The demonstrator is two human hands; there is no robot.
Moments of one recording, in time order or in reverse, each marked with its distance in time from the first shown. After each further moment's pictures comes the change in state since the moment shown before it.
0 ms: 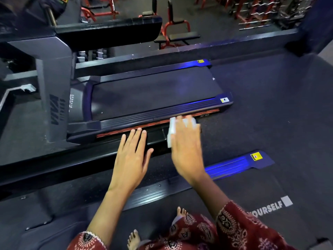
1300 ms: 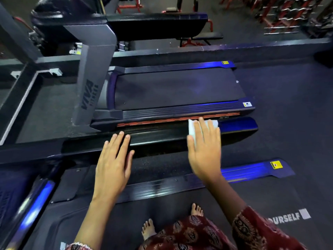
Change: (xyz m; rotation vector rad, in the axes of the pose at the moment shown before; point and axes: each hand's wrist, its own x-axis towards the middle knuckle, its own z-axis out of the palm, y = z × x) left_hand -0.098 -0.148 -0.047 -0.022 0.120 -0.214; right_hand -0.011 -0.094 0.037 -0.124 -0.006 0.058
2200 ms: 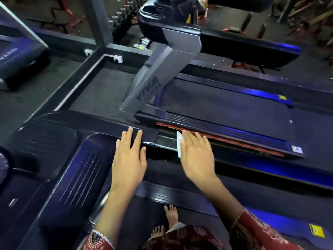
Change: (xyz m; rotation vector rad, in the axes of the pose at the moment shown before) left_hand -0.029 -0.129 -0.067 -0.037 -0.070 -0.579; right_hand 0.021 -0.219 0.042 0.008 -0.197 -0.432
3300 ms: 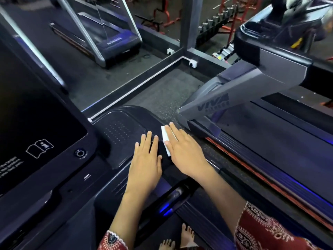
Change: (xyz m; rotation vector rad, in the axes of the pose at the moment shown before) left_hand 0.012 -0.060 -0.047 0.095 0.046 -0.290; right_hand 0.095 -0.152 0.047 0.232 -0.330 -0.639
